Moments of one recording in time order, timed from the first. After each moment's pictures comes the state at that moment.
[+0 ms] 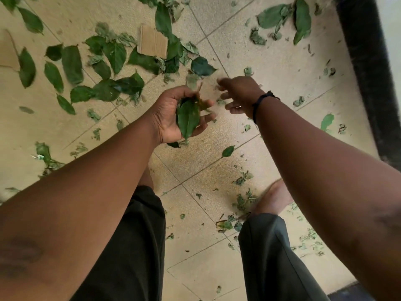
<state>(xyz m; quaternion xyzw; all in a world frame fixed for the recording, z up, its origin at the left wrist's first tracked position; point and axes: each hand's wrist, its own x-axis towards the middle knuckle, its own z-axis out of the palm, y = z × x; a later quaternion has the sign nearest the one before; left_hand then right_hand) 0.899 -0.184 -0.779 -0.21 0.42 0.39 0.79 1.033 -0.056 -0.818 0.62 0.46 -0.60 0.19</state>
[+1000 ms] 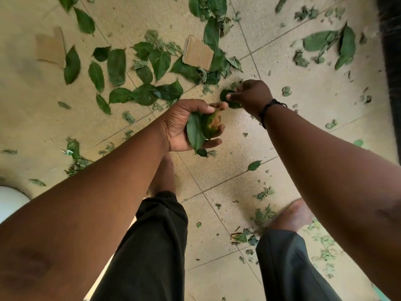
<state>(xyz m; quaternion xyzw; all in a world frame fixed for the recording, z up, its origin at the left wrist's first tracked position) 0.835 -0.223 -0.787 -0.21 0.36 0.42 0.81 0.968 -0.074 -0.854 0.58 0.60 -0.52 0.18</state>
